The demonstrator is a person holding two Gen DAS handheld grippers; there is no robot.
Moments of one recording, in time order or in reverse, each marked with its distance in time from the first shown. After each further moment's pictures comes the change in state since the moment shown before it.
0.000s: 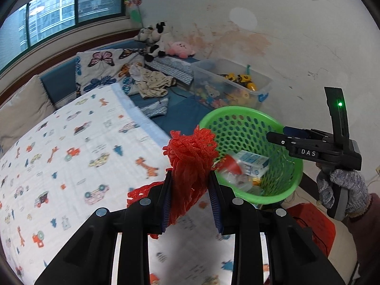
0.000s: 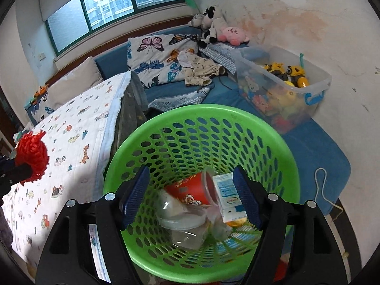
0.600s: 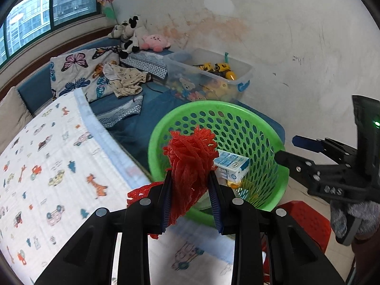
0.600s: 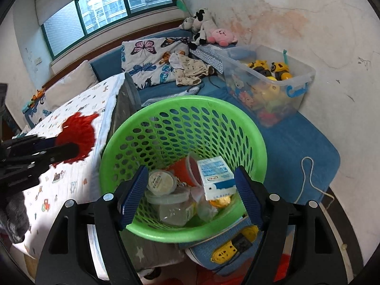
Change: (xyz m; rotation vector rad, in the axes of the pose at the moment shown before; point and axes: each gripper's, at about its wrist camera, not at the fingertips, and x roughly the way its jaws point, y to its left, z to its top) left arm 0.054 -0.062 0.022 0.072 0.058 -0.069; right arm -0.041 -0.021 -0.032 0.020 -0.008 -0.038
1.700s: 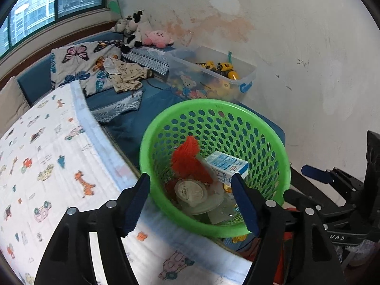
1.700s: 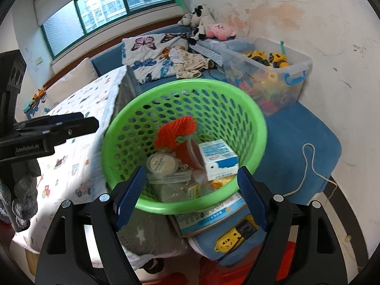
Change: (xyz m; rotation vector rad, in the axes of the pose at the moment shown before) left arm 0.011 -0.002 -0.003 -0.060 -0.007 0.003; right arm -0.008 0.008 -0.035 0.012 0.018 0.027
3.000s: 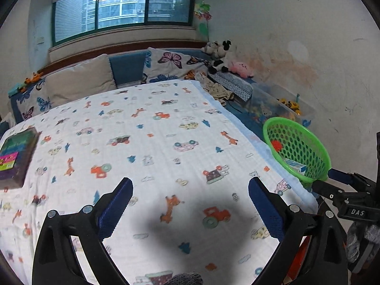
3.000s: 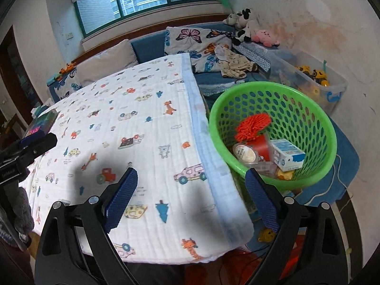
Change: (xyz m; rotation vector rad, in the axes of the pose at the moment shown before) left arm -0.172 0.133 -0.144 -0.280 -0.181 0.318; right arm -0.021 0.162 -0.021 -0.144 0.012 0.081
